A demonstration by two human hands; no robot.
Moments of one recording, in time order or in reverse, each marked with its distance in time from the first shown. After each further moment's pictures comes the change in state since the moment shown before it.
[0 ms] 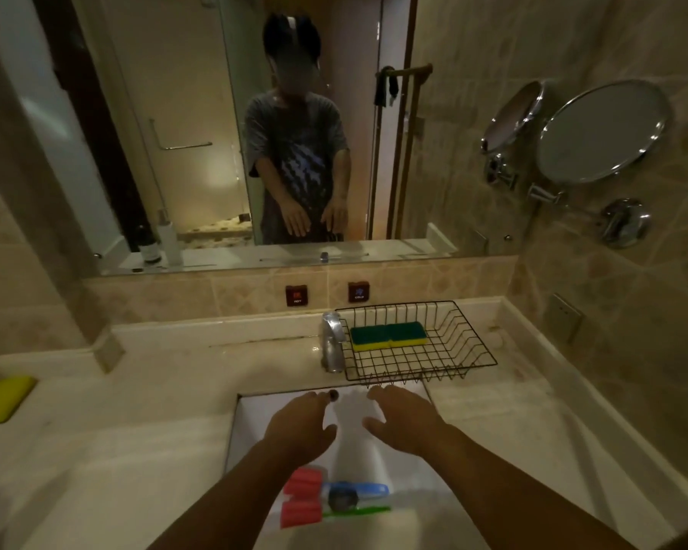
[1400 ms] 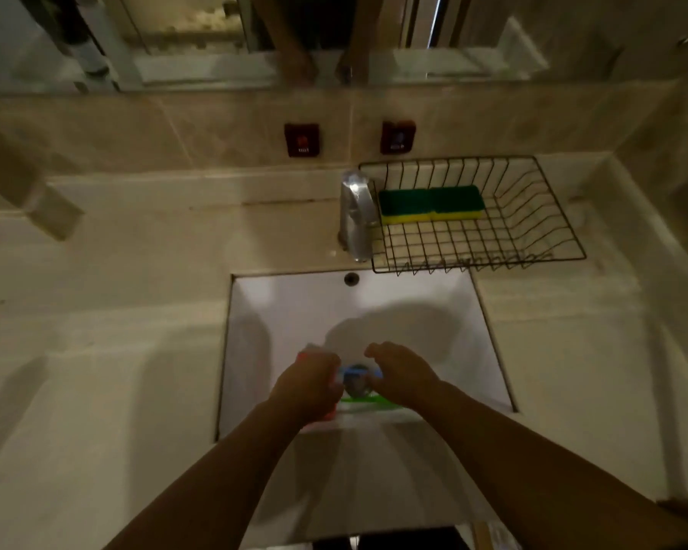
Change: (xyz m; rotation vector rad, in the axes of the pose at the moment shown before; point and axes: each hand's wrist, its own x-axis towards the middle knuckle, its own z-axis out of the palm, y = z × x) left_hand 0.022 -0.073 0.123 -0.159 -0.386 -0.160; right_hand 0.046 0.031 0.155 0.161 -0.417 0.074
